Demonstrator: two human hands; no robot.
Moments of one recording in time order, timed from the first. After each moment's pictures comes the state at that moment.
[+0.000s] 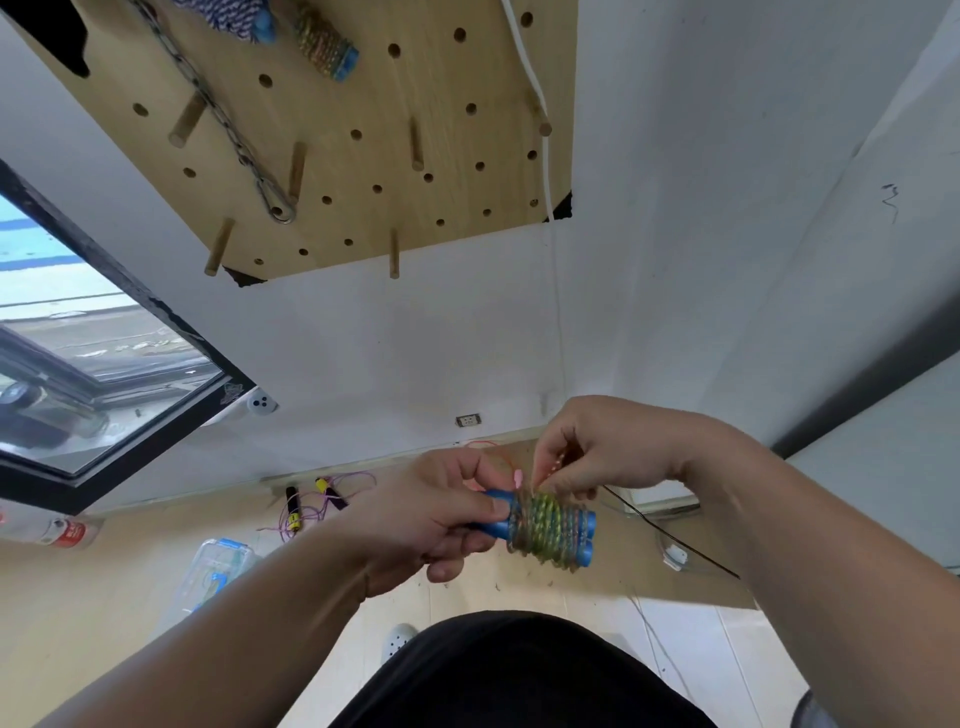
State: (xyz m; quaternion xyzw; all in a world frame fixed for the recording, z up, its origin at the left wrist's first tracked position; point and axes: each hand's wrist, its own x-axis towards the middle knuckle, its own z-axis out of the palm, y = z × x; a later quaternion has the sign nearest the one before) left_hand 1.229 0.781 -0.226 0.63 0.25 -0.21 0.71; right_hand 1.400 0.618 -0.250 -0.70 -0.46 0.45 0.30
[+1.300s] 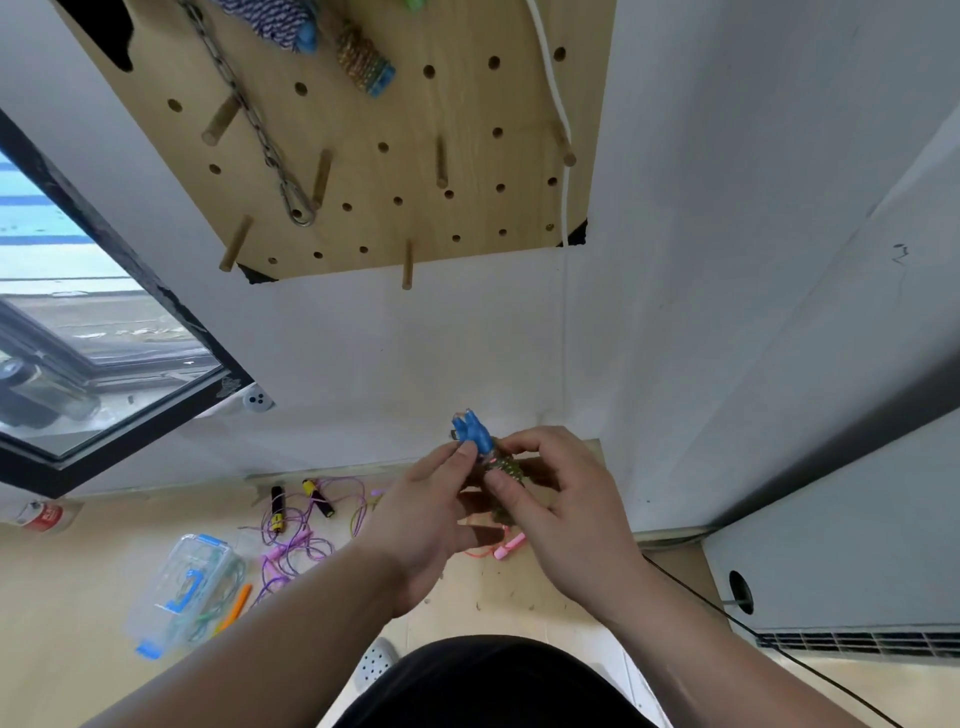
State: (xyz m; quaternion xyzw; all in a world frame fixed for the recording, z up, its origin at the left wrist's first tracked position) left_hand 1.235 0.769 -0.242 0.52 0.31 -0.01 0.79; right_hand 1.312 0.636 -0.268 -0.75 -0.28 0.14 0.58
